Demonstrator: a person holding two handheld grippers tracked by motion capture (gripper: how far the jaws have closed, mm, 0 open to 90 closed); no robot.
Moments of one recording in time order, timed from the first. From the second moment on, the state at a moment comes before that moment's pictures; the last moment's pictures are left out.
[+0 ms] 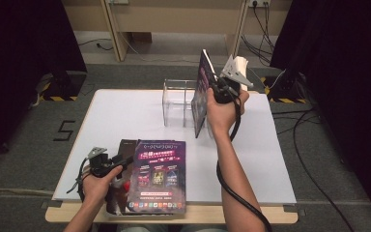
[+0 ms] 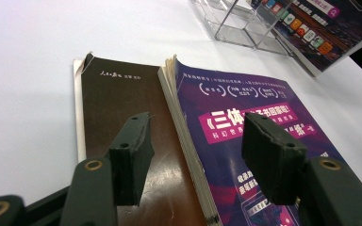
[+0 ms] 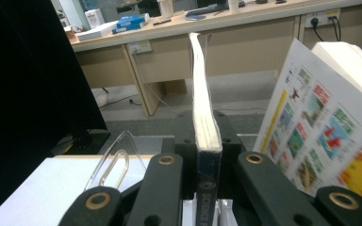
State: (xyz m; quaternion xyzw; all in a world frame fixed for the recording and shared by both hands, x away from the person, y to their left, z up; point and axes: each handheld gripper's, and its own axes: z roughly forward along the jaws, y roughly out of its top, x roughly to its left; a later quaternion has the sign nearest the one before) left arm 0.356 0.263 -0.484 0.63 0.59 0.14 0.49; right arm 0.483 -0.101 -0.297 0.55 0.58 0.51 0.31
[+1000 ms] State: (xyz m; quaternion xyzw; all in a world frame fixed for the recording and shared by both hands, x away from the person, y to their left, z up) left arm 0.356 0.263 -0.485 0.63 0.59 0.14 0.49; right arm 0.496 -0.088 -0.320 0.55 0.58 0.51 0.34
